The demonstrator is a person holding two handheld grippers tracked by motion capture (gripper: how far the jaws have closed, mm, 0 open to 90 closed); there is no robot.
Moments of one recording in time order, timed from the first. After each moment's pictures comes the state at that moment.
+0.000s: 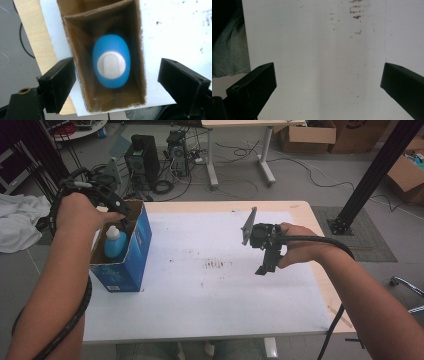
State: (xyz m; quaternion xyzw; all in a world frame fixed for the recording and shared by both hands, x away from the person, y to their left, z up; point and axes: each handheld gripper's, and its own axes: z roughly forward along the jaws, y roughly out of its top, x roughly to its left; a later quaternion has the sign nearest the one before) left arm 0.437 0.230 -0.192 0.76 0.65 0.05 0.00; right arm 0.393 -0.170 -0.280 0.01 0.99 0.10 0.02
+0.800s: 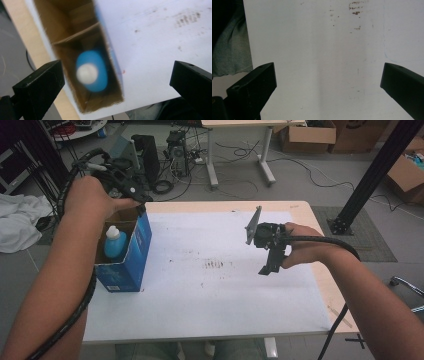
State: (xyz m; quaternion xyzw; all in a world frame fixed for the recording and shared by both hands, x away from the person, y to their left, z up) left arm 0.436 0.182 -0.156 0.81 0.58 0.07 0.03; right arm 0.389 -0.179 -0.275 0.02 0.99 0.10 0.02
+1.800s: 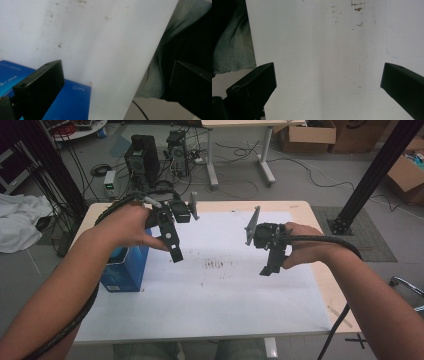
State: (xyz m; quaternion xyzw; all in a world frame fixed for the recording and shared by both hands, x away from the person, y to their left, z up) left arm 0.385 0.081 -0.211 0.98 0.18 -0.04 0.03; right arm 0.385 -0.177 -0.271 0.02 1.00 0.08 0.02
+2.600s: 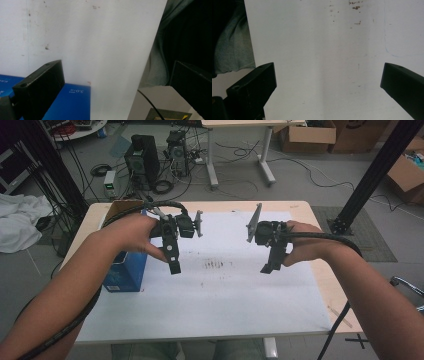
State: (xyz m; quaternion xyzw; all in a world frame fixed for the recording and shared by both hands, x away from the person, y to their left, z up) left arm 0.382 0.073 -0.239 0.99 0.12 -0.07 -0.01; right arm 0.393 -0.181 -0.270 0.02 1.00 0.09 0.01
